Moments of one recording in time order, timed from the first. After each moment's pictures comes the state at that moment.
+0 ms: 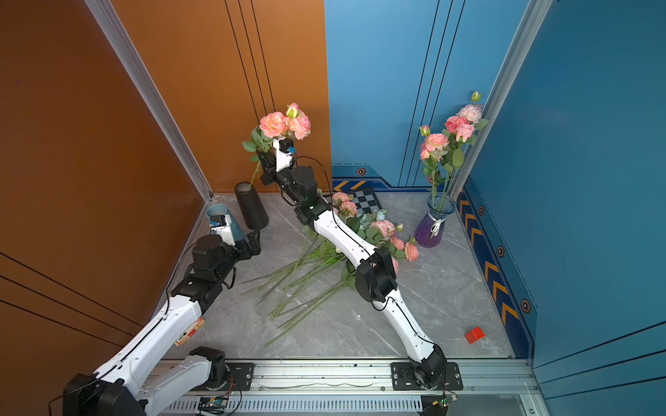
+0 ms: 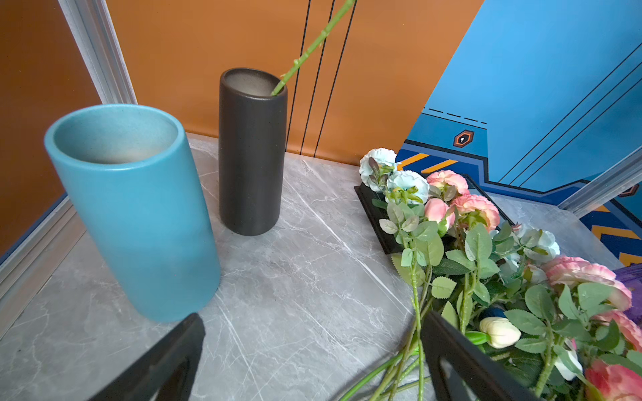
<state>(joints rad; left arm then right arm) -0.20 0.99 0.67 0.00 -0.12 -0.30 0.74 2.51 2.55 0.38 -0.09 0.26</state>
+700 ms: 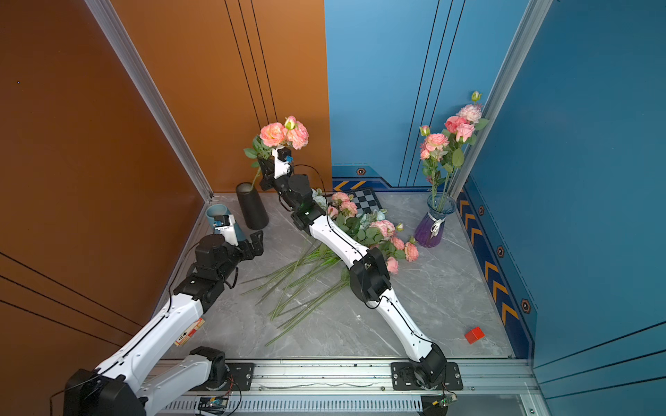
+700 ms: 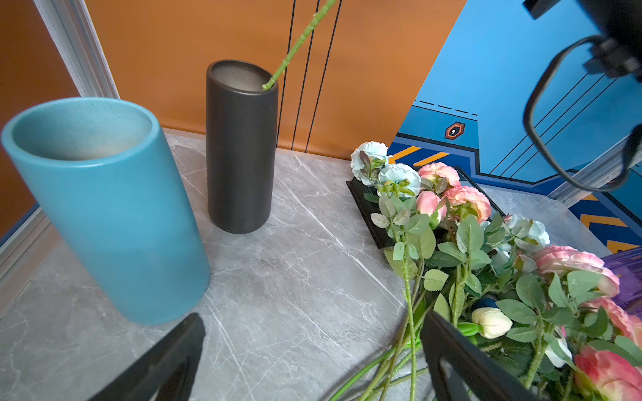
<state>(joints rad) -0.22 1.01 0.67 0.01 -0.10 -0.30 0.75 2.60 2.59 0.43 -0.02 0.25</state>
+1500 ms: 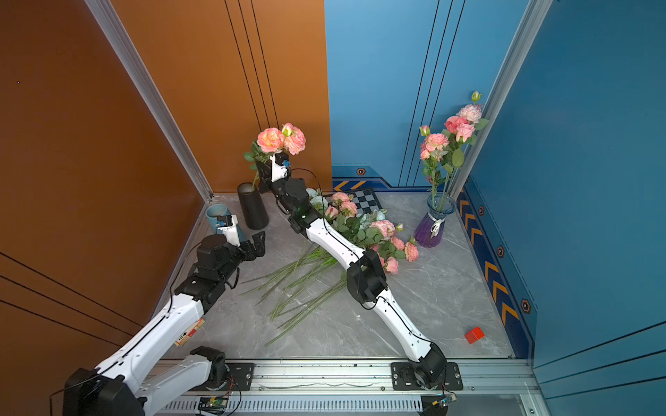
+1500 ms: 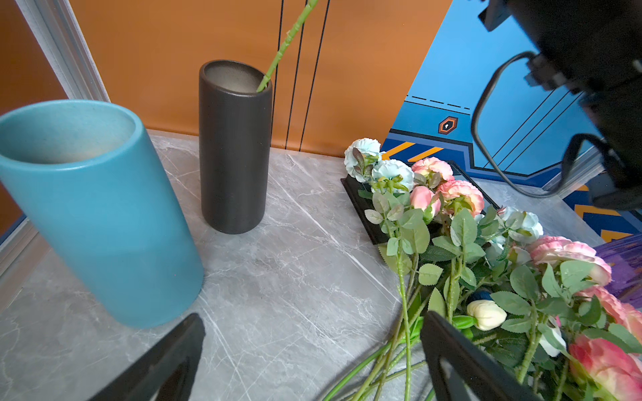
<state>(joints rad) -0.24 1.01 0.67 0.01 -0.10 -0.28 0.77 2.65 2.64 0.45 0.02 0.23</state>
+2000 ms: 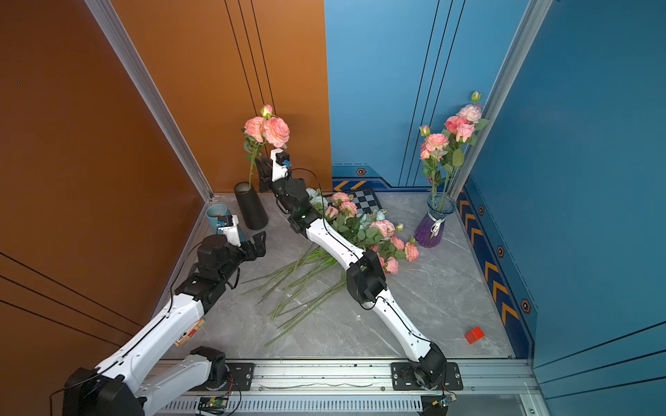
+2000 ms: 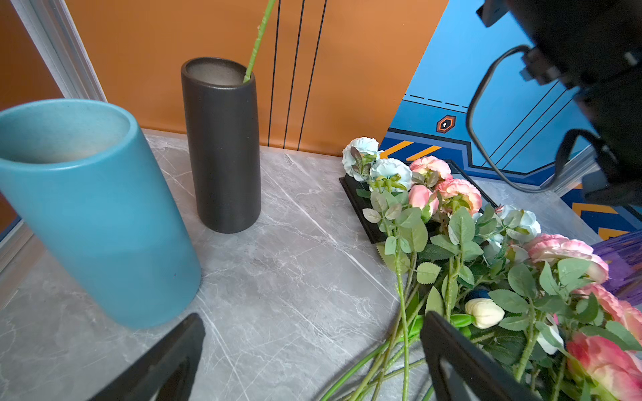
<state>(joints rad) -0.24 1.01 0.67 0.01 -0.10 -0.28 0.77 2.66 2.66 0.45 0.04 0.23</state>
